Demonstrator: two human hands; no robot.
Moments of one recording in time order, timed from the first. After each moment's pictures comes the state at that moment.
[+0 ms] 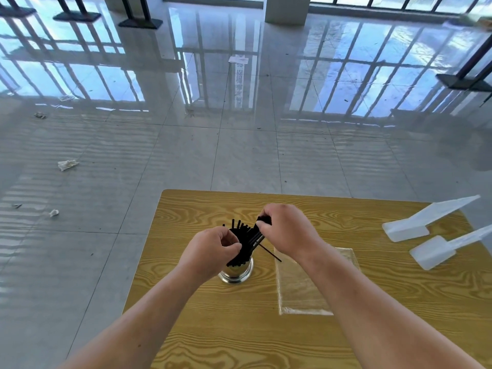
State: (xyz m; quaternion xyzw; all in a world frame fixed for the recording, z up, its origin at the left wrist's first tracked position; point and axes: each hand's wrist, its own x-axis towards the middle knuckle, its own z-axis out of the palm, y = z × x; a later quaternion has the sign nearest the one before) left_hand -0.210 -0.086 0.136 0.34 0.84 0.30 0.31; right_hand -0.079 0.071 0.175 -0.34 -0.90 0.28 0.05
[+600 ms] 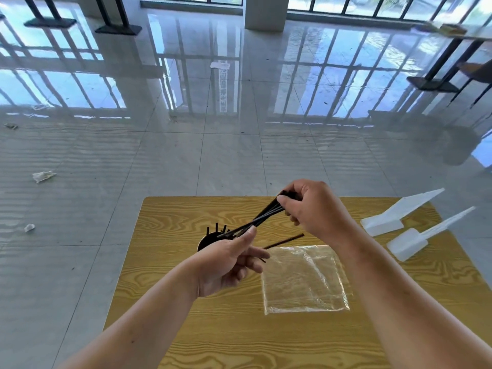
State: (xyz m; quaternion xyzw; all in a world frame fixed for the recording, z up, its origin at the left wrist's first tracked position) left_hand -0.169 -0.057 0.168 0.18 0.56 0.41 0.70; right_hand -0.017 0.118 0.229 -0.37 -0.81 0.41 0.19
